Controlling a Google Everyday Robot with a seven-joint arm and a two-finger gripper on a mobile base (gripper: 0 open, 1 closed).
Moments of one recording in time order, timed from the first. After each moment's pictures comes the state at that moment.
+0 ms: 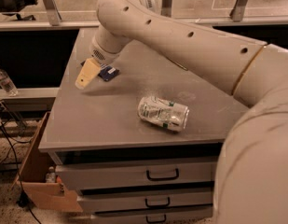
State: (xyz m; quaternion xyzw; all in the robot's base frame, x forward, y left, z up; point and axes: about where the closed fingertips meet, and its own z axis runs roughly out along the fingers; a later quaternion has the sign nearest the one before) arm 0.685 0.146 0.853 -0.53 0.78 0.09 0.31
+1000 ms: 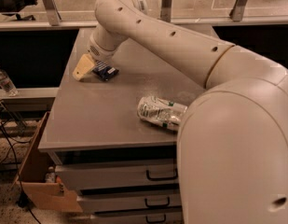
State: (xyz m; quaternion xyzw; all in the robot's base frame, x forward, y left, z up) arm 0.727 0.169 0.826 -0.47 0.82 0.13 0.29
